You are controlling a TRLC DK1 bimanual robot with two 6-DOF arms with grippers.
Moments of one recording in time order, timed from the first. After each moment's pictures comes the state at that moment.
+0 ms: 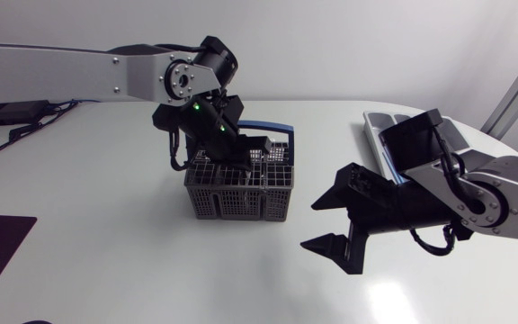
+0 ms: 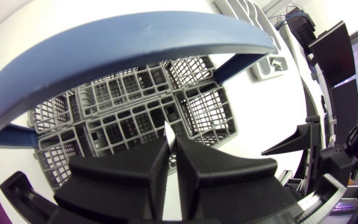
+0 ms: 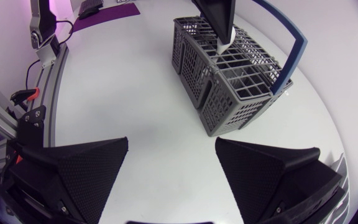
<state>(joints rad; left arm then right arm) -0.54 1.91 1.55 -0.73 0.27 -0.23 0.42 1.29 0.69 -0.35 -0.46 -0.62</state>
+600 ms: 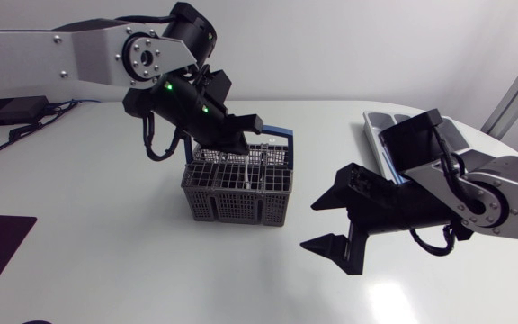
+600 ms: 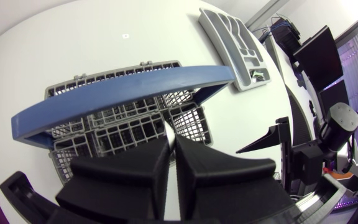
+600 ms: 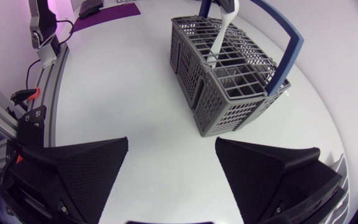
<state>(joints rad) -0.52 1.78 1.50 -0.70 0.31 -0.23 0.43 1.29 0.69 -0.35 -0.46 -0.62</state>
